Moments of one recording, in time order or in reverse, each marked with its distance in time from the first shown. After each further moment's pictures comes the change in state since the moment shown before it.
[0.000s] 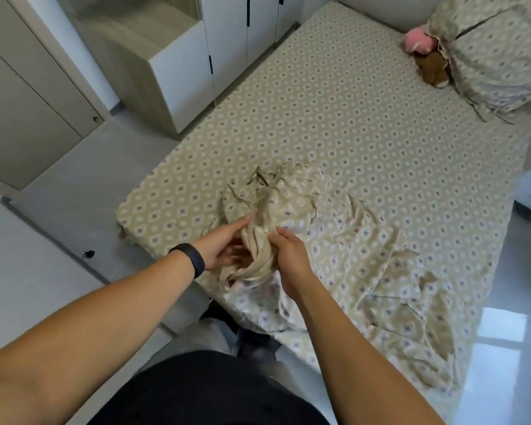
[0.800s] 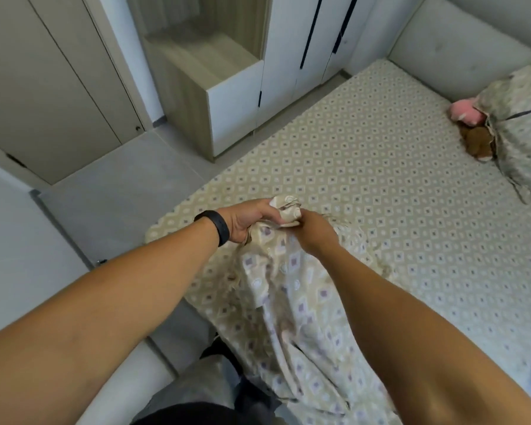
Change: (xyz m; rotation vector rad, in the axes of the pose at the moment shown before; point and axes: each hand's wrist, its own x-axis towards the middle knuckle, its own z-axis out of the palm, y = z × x) left_hand 0.016 0.171 -0.093 0.059 -0.243 0.264; right_hand 0.178 -0.114 0.105 -1.359 0.004 -0.332
